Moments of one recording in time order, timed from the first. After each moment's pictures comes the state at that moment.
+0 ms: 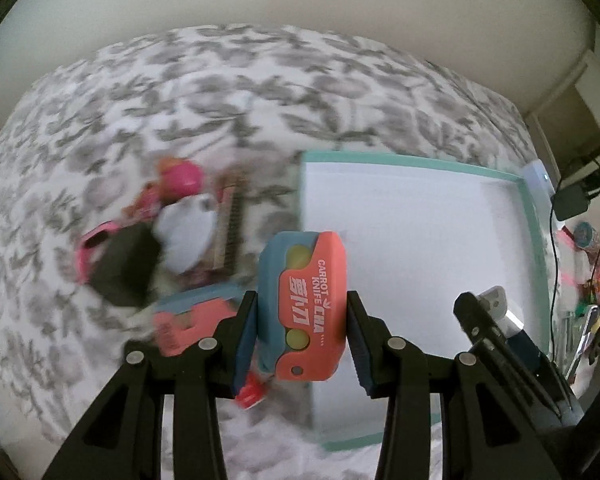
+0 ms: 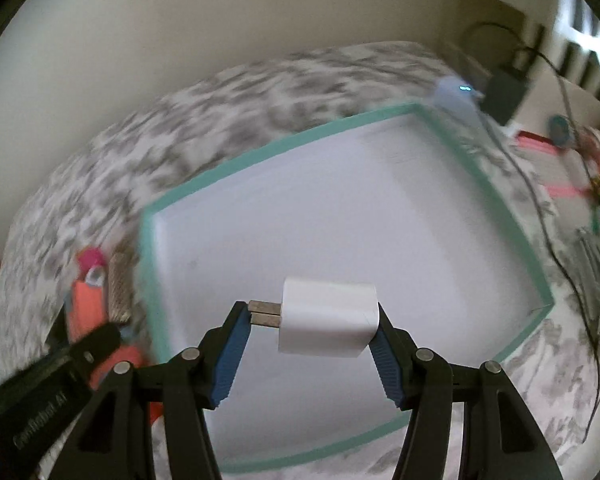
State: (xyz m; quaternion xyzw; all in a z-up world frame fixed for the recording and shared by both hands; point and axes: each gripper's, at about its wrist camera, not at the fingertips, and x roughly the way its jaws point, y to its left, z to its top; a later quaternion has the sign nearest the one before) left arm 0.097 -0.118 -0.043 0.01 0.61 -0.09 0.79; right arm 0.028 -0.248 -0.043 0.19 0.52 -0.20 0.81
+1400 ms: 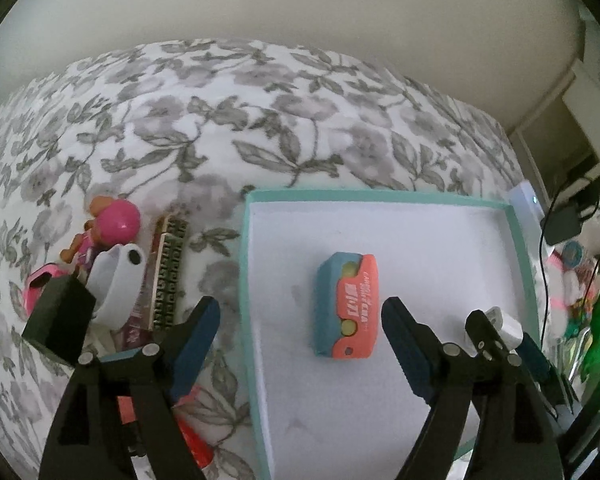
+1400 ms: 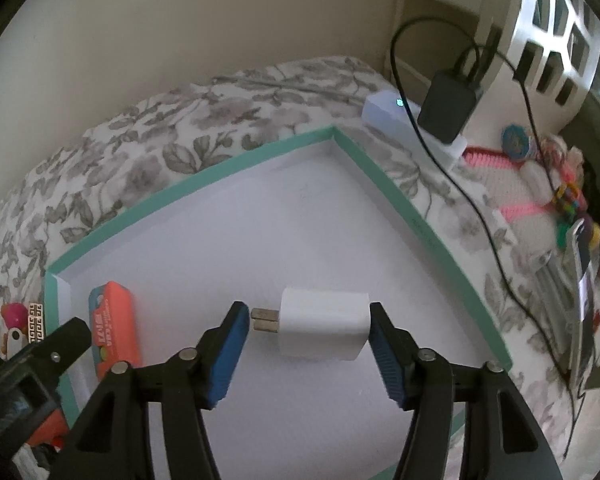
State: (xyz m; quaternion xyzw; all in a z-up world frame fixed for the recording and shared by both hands) left arm 0.123 -0.139 -0.057 -0.03 0.57 -0.12 0.81; right arm 0.039 -0.301 -0.060 0.14 0.50 -0.28 0.81
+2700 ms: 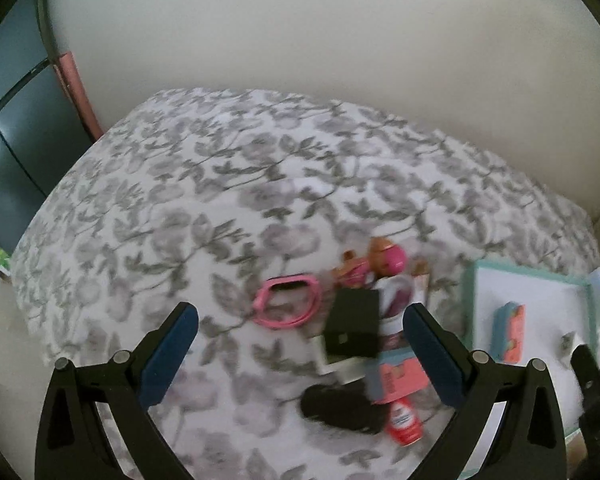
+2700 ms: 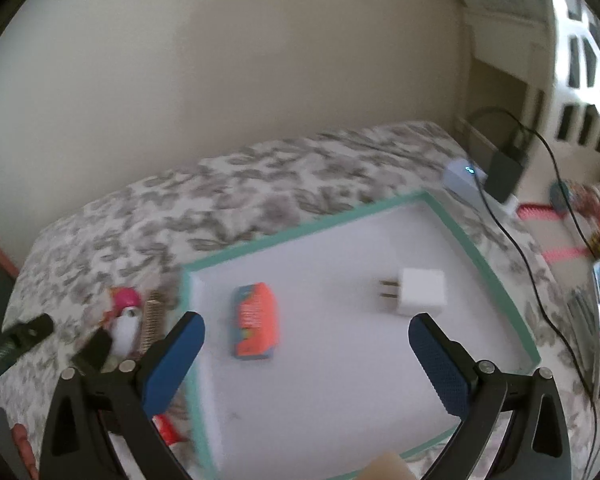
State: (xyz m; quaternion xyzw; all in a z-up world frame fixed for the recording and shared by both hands) left arm 0.085 0.027 0.001 -0.02 0.49 0.09 0.87; right arm 0.020 -0.223 0.003 0.14 0.41 -0.14 0.89
